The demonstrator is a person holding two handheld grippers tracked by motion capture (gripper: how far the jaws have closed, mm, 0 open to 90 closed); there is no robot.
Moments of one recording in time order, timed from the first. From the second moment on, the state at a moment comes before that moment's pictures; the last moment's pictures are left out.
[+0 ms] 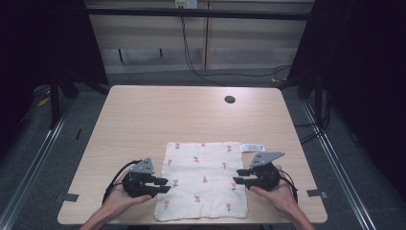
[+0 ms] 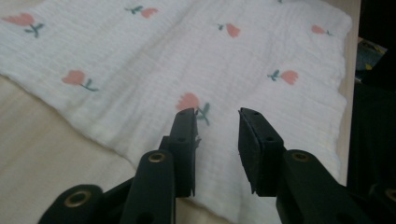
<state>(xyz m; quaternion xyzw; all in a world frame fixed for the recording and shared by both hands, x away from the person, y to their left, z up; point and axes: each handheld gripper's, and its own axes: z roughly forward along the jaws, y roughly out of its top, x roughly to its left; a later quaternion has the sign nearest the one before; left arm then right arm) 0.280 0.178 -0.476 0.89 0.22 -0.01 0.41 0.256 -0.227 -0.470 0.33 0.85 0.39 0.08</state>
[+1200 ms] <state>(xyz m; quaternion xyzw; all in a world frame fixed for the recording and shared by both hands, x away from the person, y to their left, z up) 0.402 0.180 -0.477 0.85 0.33 0.04 0.42 0.383 -0.239 -0.492 0.41 0.84 0.33 0.11</state>
